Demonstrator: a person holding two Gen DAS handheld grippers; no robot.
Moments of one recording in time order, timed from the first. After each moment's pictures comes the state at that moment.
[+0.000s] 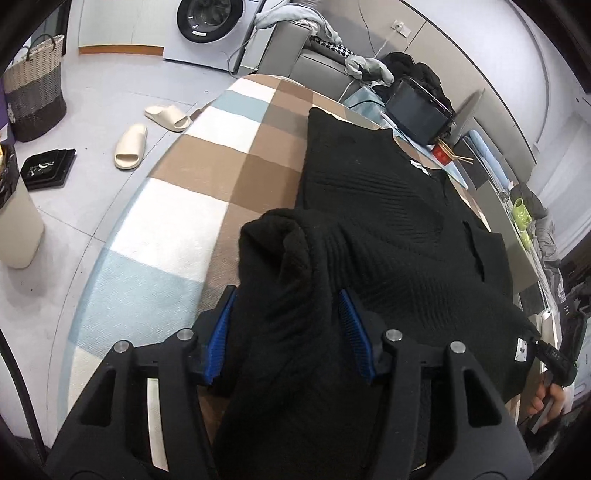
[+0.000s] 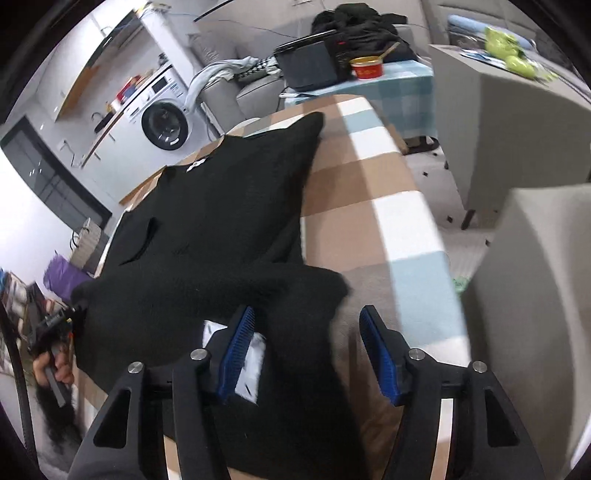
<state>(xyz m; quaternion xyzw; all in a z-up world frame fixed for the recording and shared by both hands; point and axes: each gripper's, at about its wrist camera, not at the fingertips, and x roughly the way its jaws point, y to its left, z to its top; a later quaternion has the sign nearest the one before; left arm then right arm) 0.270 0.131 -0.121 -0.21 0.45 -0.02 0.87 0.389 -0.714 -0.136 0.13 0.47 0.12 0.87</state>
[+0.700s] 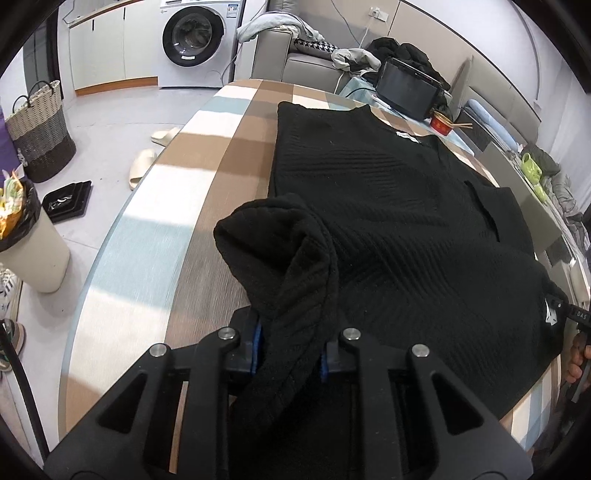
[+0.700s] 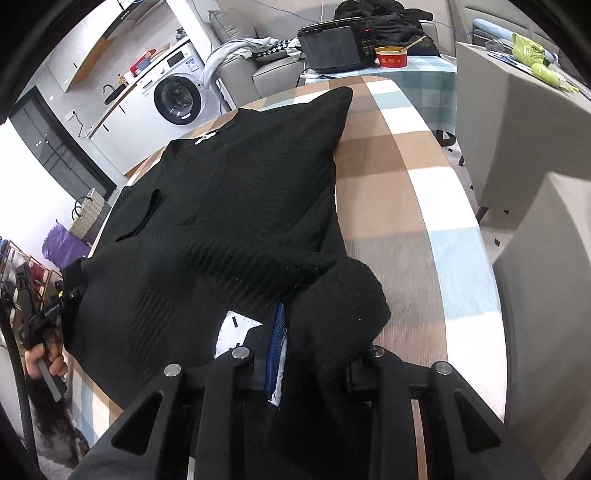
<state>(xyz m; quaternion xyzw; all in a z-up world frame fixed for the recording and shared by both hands) 0.212 0.087 -0.113 -0.12 0.44 -0.01 0.89 0.381 -0.693 -0.151 0.10 0.49 0.14 0.85</state>
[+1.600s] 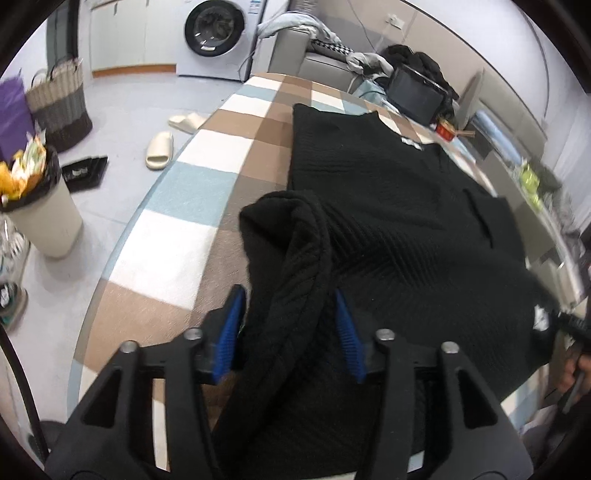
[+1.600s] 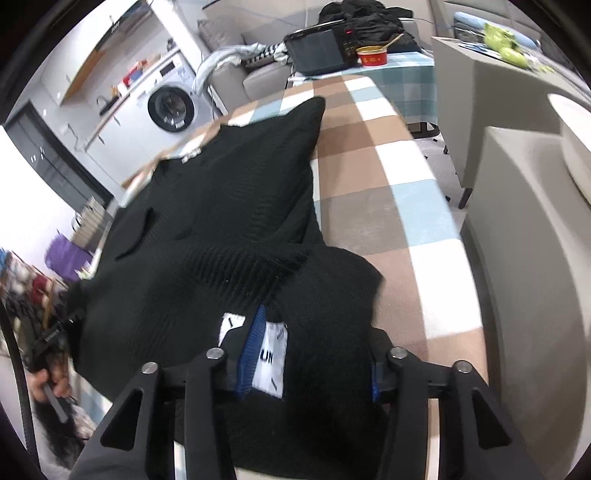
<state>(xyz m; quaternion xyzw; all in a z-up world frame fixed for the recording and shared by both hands) 0.129 0.107 -0.097 -0.17 0.45 0.01 0.88 0.358 -0.723 -0.144 0.14 0.48 0.13 0.86</state>
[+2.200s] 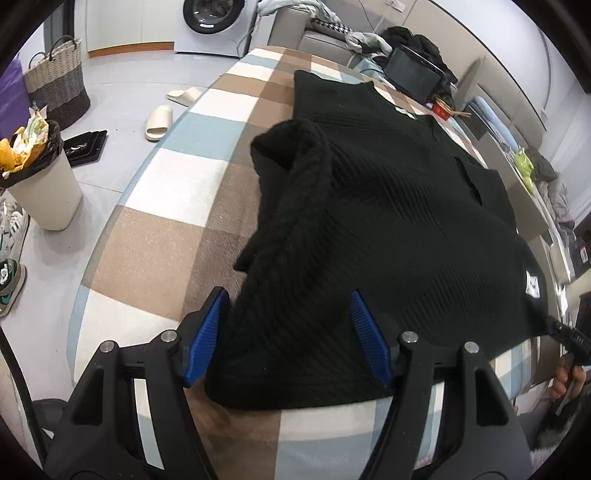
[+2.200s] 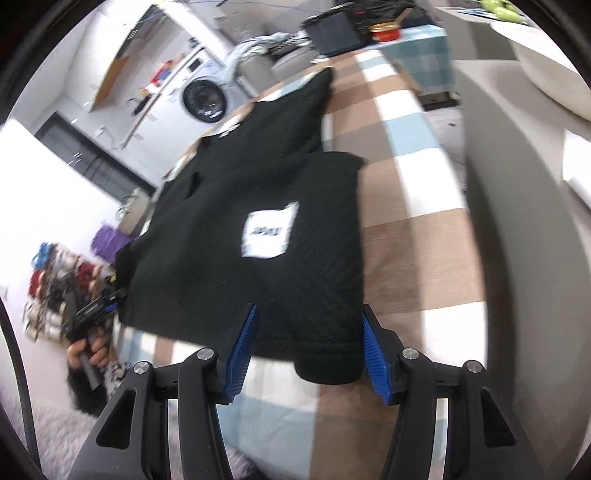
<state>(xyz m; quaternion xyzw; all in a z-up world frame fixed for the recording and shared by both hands) 0.084 0.098 -0.106 -0.16 0.49 0.00 0.86 0.283 -0.748 -0.154 0.17 0.49 0.23 0.82</state>
